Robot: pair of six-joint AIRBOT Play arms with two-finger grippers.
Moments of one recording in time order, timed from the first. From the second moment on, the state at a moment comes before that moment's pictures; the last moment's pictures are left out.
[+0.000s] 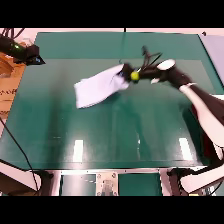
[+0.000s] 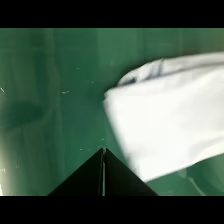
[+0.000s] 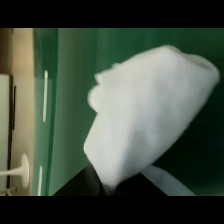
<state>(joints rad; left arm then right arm) 0.21 -1.76 2.05 1.08 -1.53 -1.38 0.17 -1.65 1.46 -0.45 0.86 1.33</state>
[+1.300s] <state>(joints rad) 0.21 -1.76 2.05 1.08 -1.59 -1.38 -1.25 -1.11 1.35 -1.04 1.45 1.63</state>
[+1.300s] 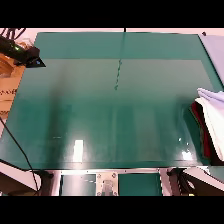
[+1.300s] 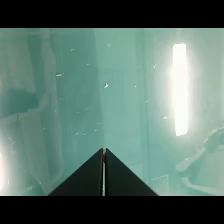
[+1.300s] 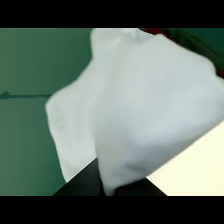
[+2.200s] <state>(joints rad) 0.21 -1.76 2.04 1.08 -1.59 -1.38 -1.32 -1.09 1.10 -1.49 1.59 1.67</state>
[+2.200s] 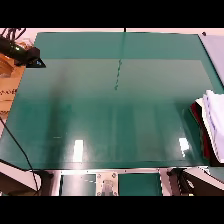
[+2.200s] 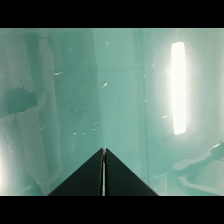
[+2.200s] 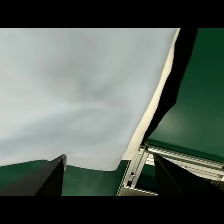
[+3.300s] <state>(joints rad) -0.08 -1.42 1.31 1.19 -1.41 -1.40 0.02 -1.17 1.05 -1.31 1.11 1.69</state>
